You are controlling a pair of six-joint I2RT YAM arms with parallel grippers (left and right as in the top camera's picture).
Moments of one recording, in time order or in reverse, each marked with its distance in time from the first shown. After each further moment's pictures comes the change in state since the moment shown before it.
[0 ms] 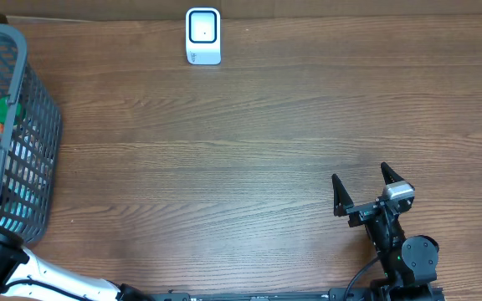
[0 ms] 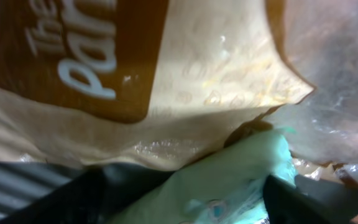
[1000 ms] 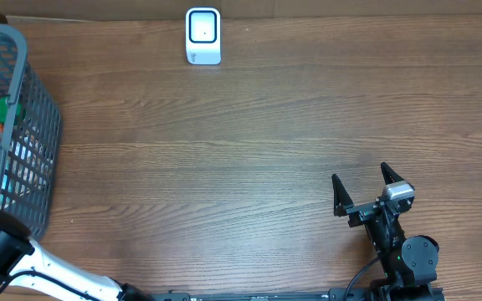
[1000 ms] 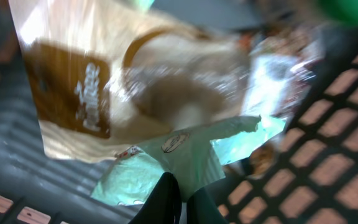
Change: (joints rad) left arm -0.105 0.024 0.449 -0.270 0.016 -0.073; right arm 0.000 0.000 0.000 0.000 0.000 0.000
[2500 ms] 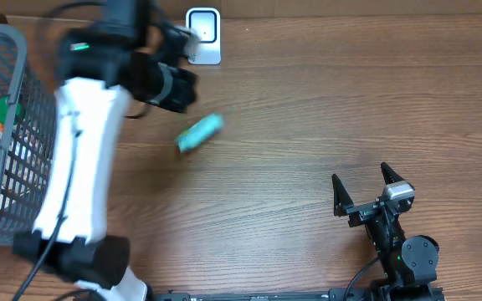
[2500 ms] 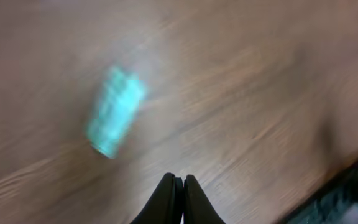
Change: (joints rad) left arm -1.152 -0.355 -0.070 -0.049 0.170 -0.074; right arm 0.000 0.000 0.000 0.000 0.000 0.000
